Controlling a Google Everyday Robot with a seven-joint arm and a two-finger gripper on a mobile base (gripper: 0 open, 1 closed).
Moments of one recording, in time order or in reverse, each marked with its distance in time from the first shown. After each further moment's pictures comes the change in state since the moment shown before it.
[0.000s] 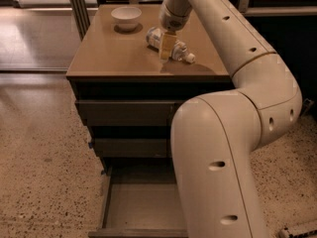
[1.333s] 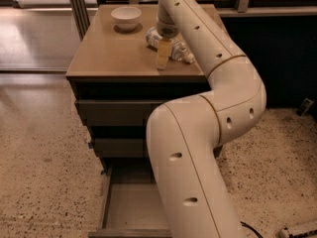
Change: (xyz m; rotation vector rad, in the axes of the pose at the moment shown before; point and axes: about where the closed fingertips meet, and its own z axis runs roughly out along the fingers) arm 0.033 -0.001 0.043 -0.032 0.238 0.193
